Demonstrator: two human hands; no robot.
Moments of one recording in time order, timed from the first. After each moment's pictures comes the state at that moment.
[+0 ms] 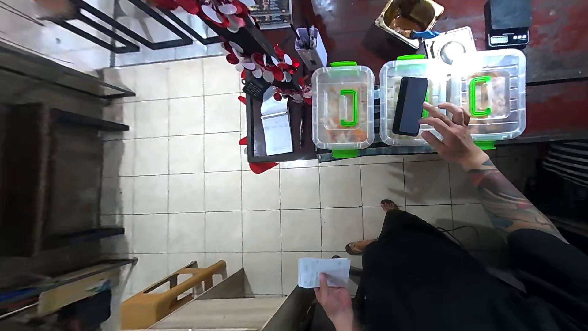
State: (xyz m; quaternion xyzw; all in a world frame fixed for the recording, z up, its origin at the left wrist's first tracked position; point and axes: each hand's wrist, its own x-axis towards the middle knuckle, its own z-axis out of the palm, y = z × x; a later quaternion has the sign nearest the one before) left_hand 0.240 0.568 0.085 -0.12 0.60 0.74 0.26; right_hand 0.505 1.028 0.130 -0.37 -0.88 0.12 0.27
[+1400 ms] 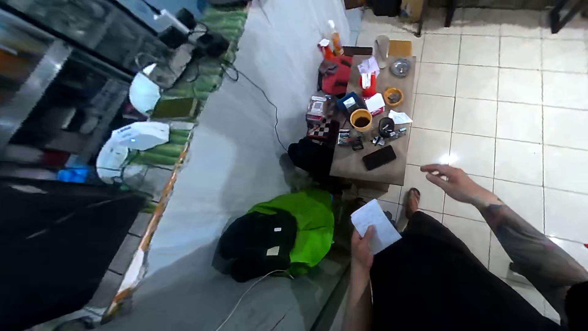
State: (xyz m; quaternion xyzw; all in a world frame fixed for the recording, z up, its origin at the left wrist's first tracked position) left_hand 0.095 0.097 0.074 -0.36 0.40 0.83 -0.14; right_hand -0.198 0.299 0.166 0.32 -0.81 0.41 -0.27
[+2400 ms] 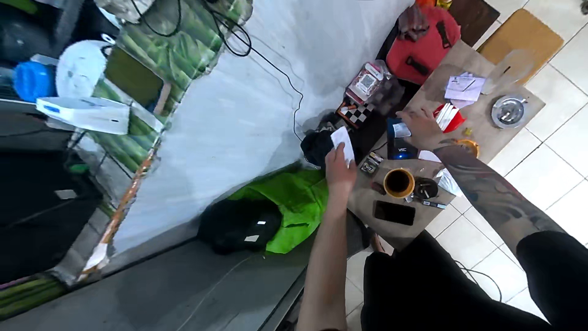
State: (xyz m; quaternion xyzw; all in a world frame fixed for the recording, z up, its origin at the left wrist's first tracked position) left_hand -0.300 -0.233 0.060 -0.56 0.78 0.29 0.01; right_hand -0.597 -0.171 -0.012 0.62 -0.74 0.06 -0.25
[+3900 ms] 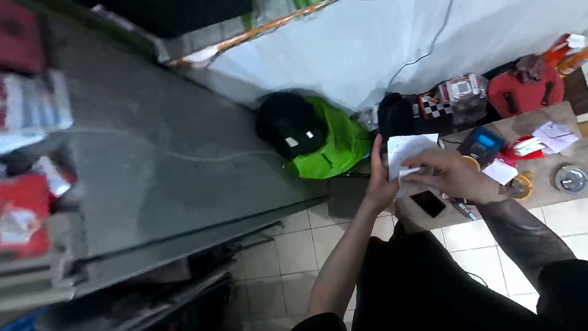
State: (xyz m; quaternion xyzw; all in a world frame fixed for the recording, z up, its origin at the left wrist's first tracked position) left_hand -0.125 -0.043 0.167 -0.42 0.45 0.64 -0.45; right_hand -0.334 -0.092 0.208 0.82 -0.32 0.29 -0.37
